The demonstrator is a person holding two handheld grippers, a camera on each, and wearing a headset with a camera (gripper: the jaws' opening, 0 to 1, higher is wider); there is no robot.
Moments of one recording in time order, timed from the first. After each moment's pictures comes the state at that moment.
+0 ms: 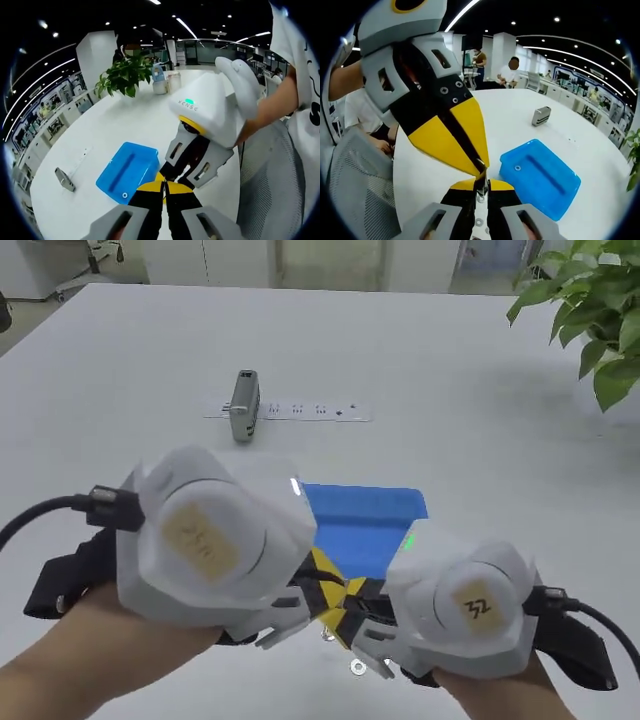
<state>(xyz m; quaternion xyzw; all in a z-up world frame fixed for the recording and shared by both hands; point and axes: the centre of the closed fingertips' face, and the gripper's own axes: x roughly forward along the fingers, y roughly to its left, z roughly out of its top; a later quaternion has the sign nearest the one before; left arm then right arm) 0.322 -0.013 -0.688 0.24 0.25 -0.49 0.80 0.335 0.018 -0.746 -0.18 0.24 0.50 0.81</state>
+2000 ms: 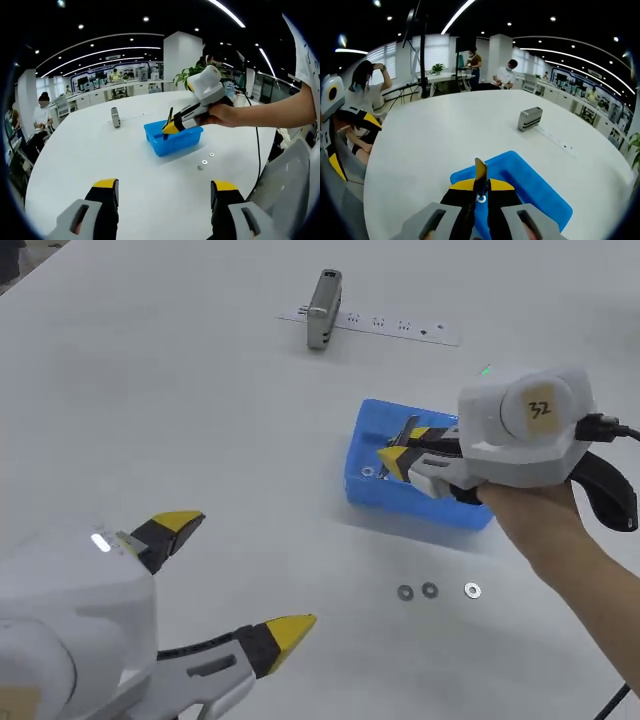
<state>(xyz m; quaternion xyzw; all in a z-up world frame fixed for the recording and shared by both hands) 0.259 0.095 -0.733 0.06 0.26 -0.21 0.94 0.428 0.030 -0.766 -0.18 0.24 0.49 0.82</state>
